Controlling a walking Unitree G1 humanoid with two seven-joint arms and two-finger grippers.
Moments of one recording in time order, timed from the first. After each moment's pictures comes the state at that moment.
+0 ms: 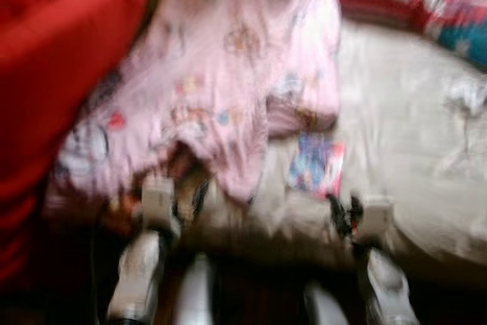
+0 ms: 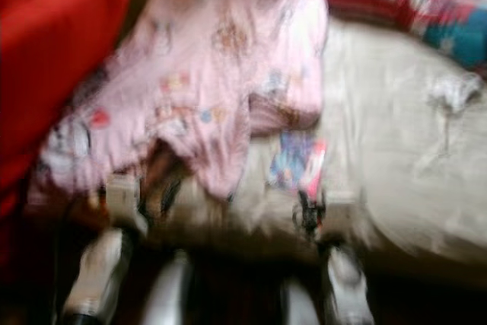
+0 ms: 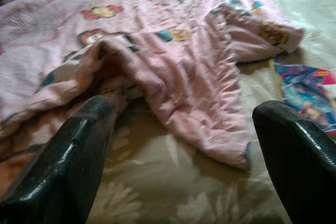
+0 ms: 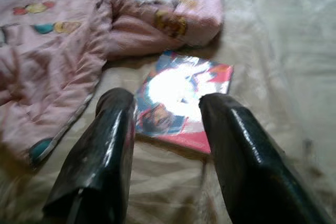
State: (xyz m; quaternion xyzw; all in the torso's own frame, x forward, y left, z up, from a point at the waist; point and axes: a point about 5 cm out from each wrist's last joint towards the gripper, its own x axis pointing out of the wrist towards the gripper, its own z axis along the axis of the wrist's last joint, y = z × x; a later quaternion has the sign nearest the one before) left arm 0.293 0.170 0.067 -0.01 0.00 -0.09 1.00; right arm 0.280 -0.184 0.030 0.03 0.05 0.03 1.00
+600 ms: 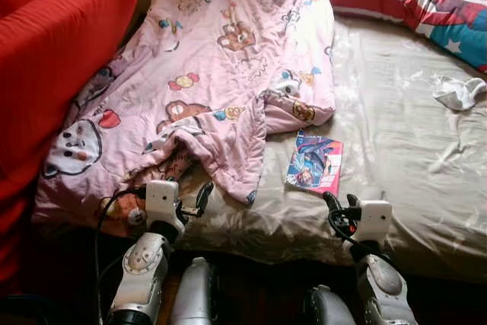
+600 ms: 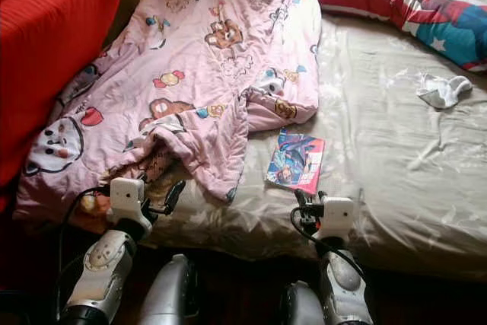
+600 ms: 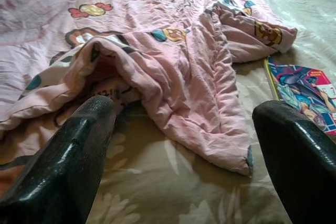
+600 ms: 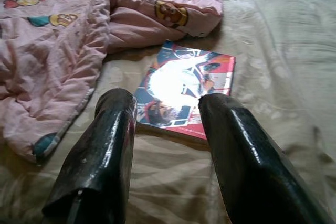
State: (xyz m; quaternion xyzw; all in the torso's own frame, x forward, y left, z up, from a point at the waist) left arm 0.297 0.166 0.072 -0.01 -0.01 -0.09 1.00; right arm 0.280 -0.181 0.028 0.04 0.05 0.03 1.00
